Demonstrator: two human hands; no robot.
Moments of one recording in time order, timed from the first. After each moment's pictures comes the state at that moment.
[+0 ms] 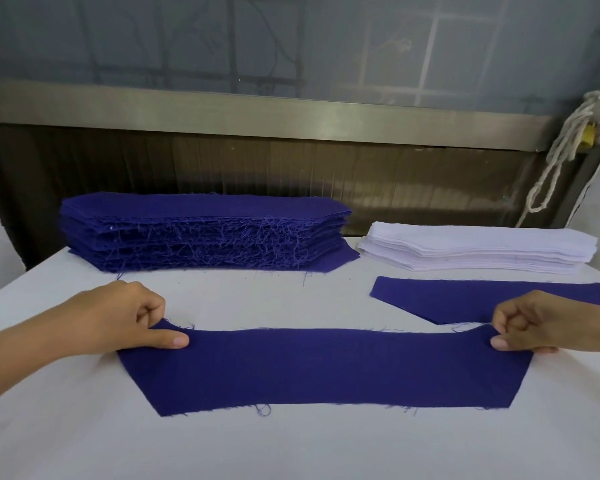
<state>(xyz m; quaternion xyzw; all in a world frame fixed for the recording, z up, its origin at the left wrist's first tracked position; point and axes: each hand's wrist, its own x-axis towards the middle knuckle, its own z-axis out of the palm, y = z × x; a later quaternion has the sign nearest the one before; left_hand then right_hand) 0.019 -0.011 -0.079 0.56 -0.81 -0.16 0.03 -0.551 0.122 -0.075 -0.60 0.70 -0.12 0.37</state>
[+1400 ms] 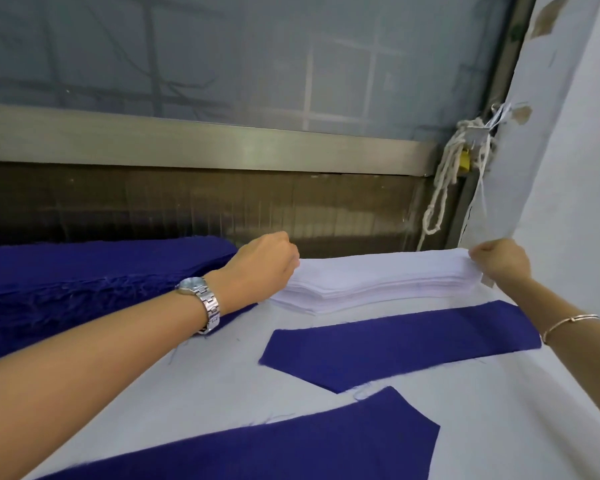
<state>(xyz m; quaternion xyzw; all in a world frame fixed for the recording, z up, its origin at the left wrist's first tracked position) -0.332 -0.090 -0.034 0.32 -0.93 0.03 0.19 -0.730 0.035 -0.055 -0.27 0.88 -0.39 -0.06</state>
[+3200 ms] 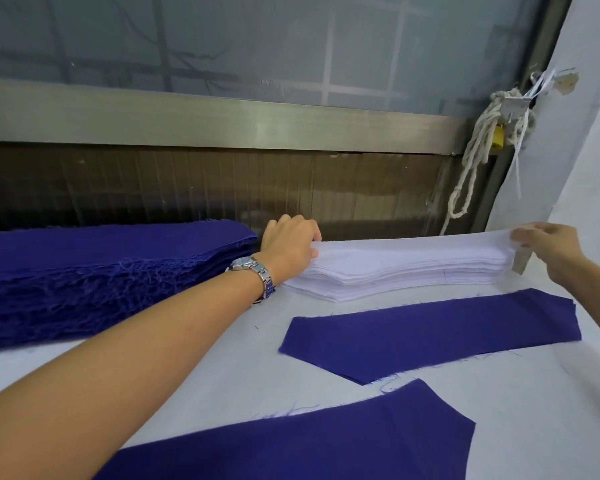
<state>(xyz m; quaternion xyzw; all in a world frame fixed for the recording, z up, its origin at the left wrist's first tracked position) -0.365 -0.117 -0.050 0.37 -0.90 0.00 0.21 -0.763 0.040 -0.063 -0.27 0.76 -0.59 0.01</state>
